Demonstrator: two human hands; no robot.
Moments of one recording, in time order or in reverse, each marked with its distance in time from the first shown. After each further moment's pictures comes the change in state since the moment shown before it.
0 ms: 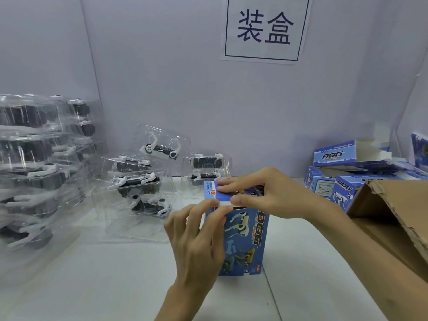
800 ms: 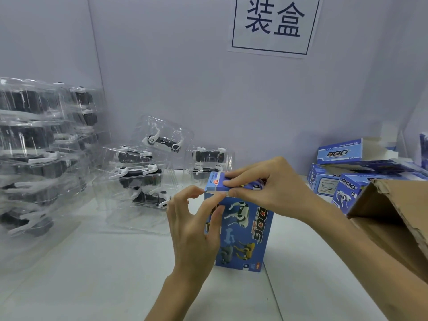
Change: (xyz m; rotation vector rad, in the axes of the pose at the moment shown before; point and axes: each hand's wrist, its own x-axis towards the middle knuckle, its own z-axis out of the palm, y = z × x) left_hand 0.002 -0.008 -0.001 -0.133 -0.067 -0.171; right_hand 0.003 -0.005 0.012 -0.079 0.253 -0.086
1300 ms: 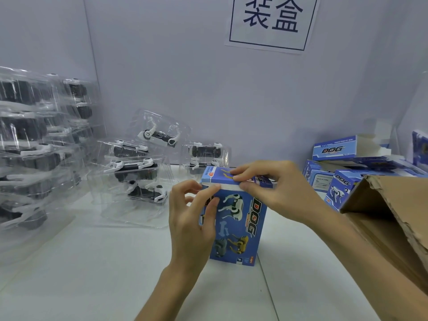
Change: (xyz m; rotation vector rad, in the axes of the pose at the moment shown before) left_hand 0.002 0.004 0.000 -0.173 -0.012 -0.061; right_hand -0.025 -0.003 -0.004 0.138 0.058 0.105
